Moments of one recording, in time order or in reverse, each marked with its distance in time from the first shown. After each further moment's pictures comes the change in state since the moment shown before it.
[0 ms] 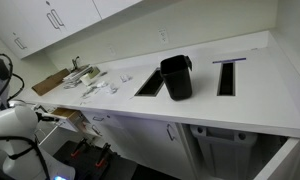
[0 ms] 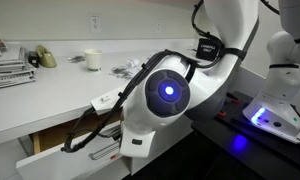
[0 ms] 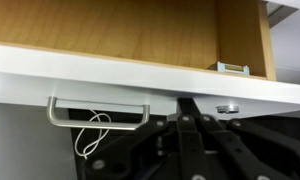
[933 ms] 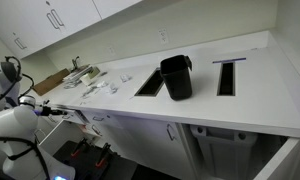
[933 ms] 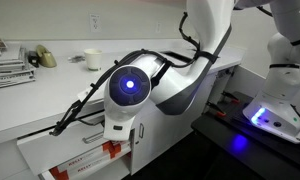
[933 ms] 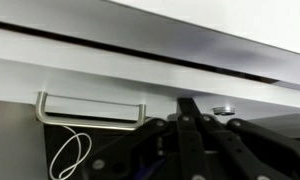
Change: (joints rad) arm -0.045 0.100 -0.024 0.161 -0.022 -0.074 -0.167
